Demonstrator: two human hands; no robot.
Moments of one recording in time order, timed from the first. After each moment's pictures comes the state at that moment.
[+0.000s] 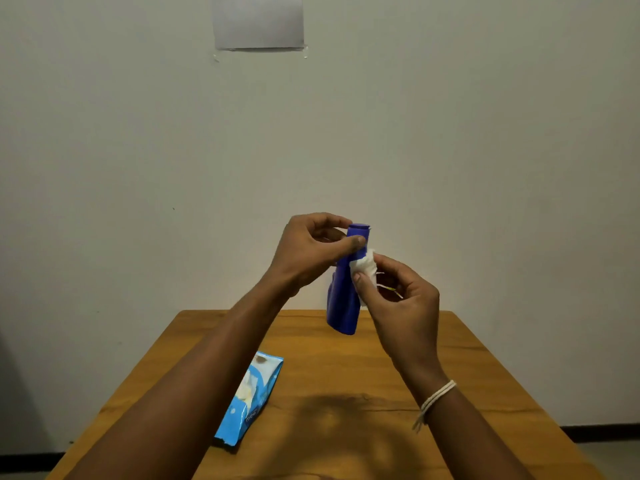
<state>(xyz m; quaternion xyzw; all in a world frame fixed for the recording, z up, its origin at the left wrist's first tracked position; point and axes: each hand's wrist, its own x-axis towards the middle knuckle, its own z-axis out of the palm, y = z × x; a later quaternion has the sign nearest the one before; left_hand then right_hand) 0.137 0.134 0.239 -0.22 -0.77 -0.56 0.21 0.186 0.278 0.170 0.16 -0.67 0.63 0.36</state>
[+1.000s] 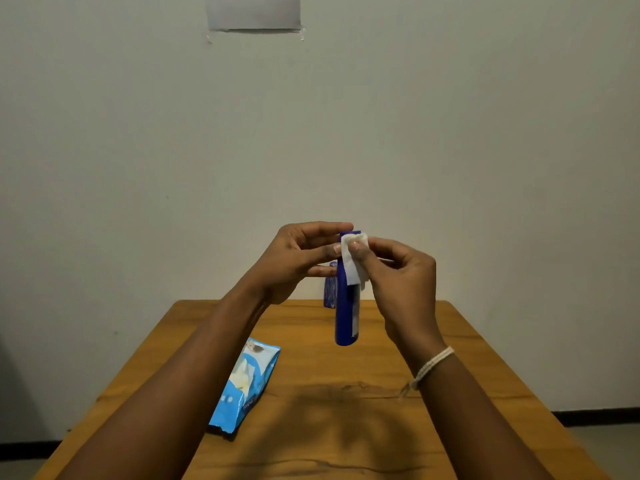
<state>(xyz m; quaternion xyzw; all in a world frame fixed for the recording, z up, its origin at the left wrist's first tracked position) 0.142 0.110 0.218 -0.29 -0.70 -0.65 0.05 0.178 0.277 0.189 0.10 -0.67 0.67 0.30</state>
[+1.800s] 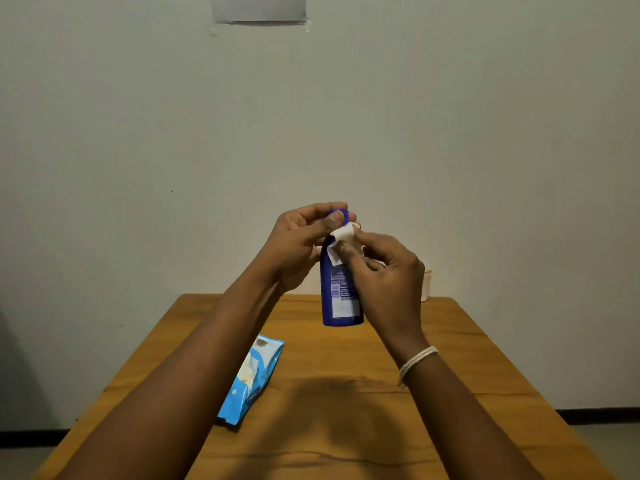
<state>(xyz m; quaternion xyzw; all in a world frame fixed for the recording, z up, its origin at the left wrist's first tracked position) 0.143 0.120 0.229 -0.22 -0.60 -0.77 0.04 0.178 0.262 0.182 0.17 -0.72 0.56 0.38</state>
